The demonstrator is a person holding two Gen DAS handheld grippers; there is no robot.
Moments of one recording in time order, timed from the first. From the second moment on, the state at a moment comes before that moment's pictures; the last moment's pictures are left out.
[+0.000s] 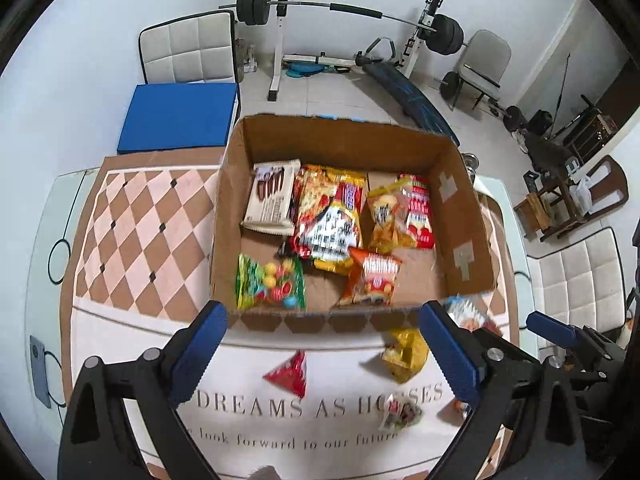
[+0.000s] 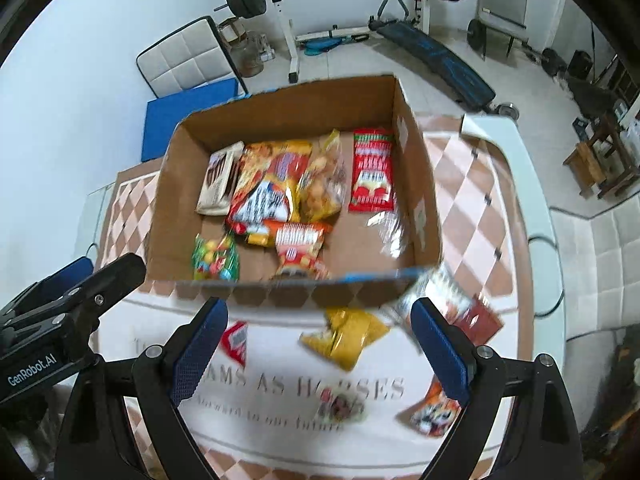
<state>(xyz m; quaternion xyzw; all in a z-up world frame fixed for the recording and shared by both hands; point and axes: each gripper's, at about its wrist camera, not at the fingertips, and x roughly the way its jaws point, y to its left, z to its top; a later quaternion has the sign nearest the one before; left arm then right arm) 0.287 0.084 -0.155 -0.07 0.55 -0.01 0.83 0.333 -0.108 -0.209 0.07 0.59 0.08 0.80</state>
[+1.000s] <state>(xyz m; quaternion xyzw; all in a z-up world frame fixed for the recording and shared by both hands) 0.275 0.095 -0.362 -0.08 0.71 0.04 0.70 0.260 -0.125 -0.423 0.18 0.76 0.03 0.62</state>
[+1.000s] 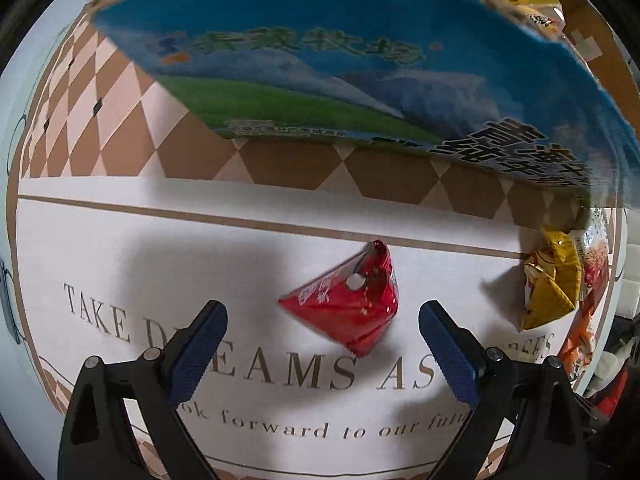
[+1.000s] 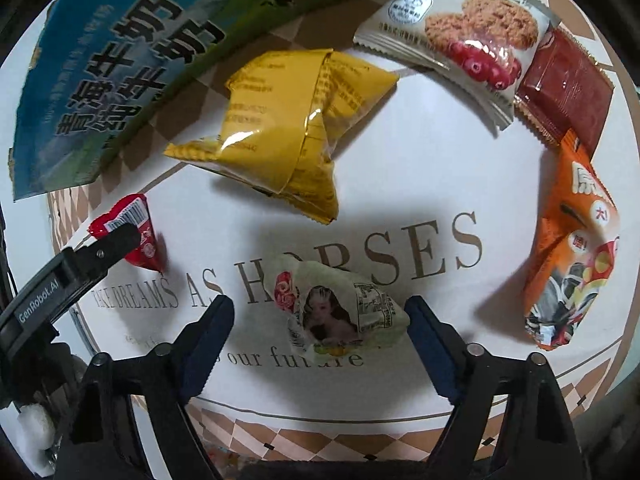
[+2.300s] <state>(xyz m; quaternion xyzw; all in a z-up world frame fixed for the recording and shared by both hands) 0.198 0.070 -0.331 -0.09 0.70 0.00 0.70 0.233 -0.065 -0.393 0.15 0.75 0.06 0.64</state>
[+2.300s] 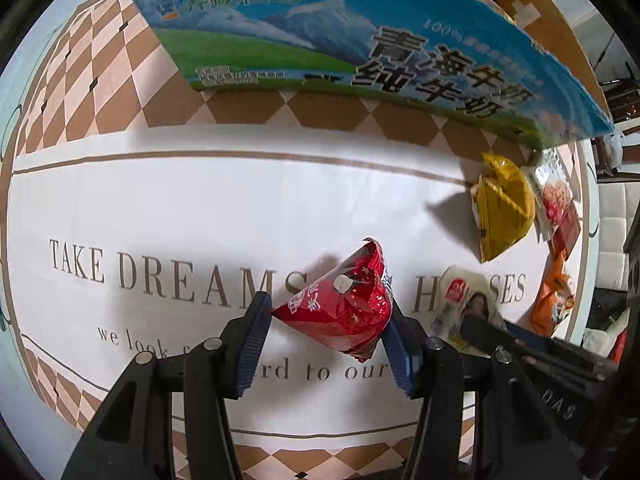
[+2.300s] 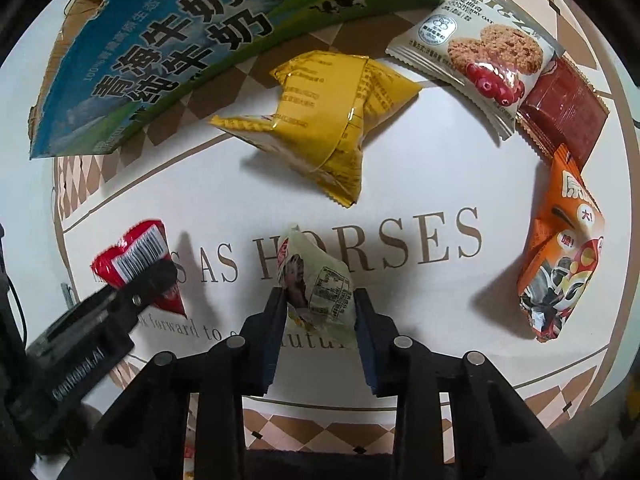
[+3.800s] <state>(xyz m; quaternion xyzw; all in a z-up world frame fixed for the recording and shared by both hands) 0.336 0.065 -0.186 -0.11 0.62 -0.06 0.78 0.372 -0.127 -0.236 0.15 0.63 0.11 0.76</state>
